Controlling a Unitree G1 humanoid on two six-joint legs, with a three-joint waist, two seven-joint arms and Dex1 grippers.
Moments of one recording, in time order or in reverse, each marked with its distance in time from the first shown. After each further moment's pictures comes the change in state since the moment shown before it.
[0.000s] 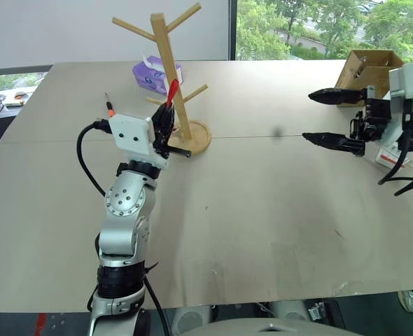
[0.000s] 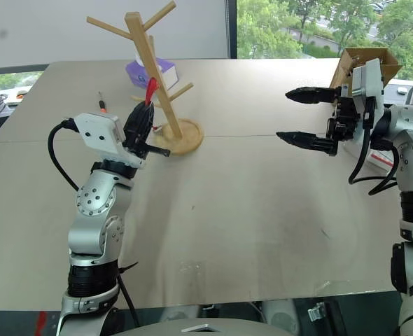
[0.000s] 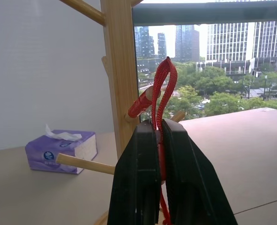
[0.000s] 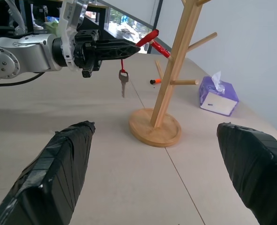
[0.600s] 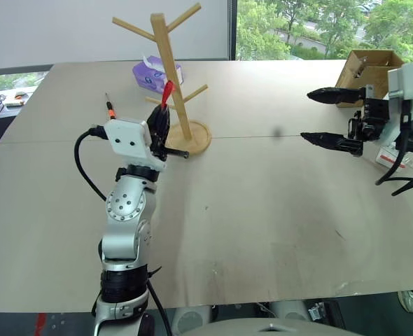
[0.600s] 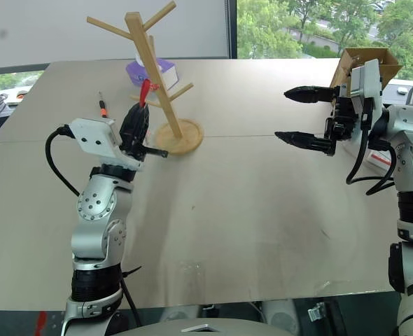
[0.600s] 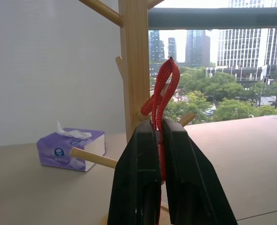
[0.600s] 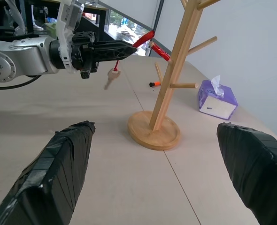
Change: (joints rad) left arm 0.028 -0.036 0.013 -0.006 0.010 -0.038 0.031; right arm 0.001 0.012 0.000 0.000 -0.008 -0.020 -0.001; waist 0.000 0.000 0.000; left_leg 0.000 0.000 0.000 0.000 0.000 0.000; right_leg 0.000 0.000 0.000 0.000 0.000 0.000
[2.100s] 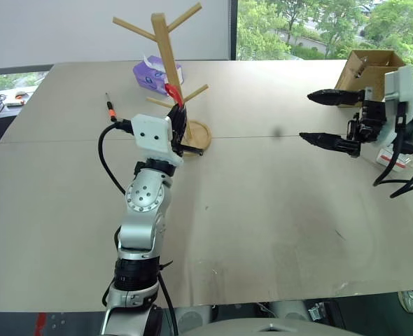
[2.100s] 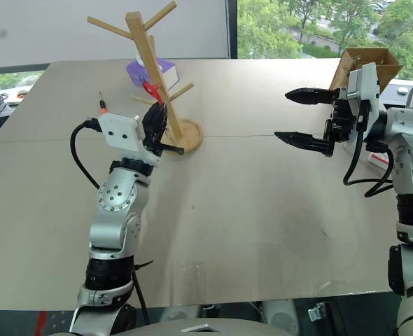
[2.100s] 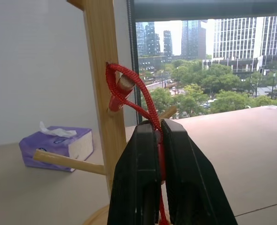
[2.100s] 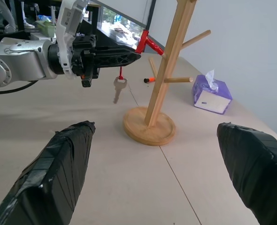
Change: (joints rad) left arm -0.067 -0.033 -0.089 0.072 0.082 0.006 0.032; right arm 0.020 0.005 -0.001 -0.009 -0.012 0.000 -0.037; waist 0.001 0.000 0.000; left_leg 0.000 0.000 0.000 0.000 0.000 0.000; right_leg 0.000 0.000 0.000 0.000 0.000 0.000
